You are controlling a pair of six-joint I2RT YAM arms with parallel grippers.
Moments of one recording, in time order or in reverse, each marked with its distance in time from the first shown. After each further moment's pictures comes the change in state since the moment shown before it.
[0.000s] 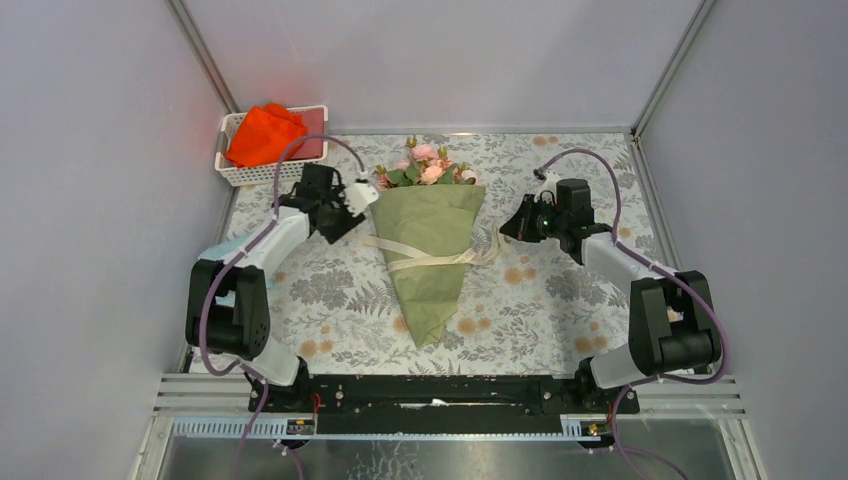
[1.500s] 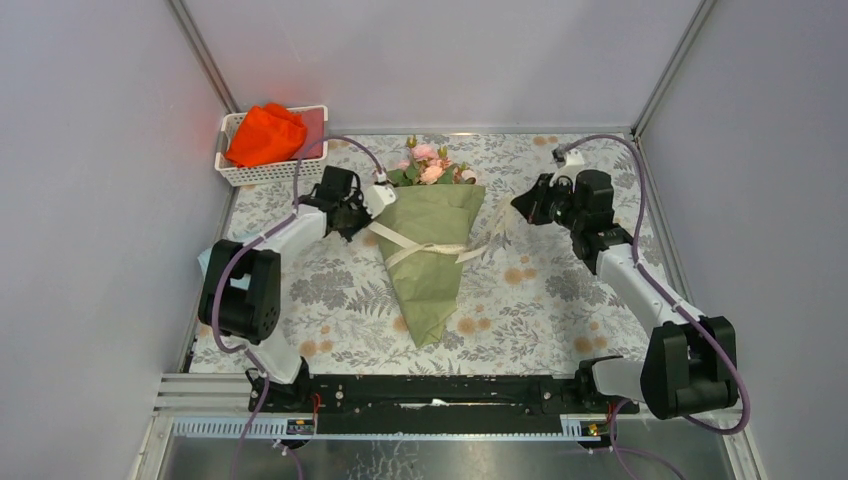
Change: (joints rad) left arm -0.128 0.108 0.003 0.107 0.170 -0.021; right arm 0.000 -0.192 0.007 0.079 0.024 -0.035
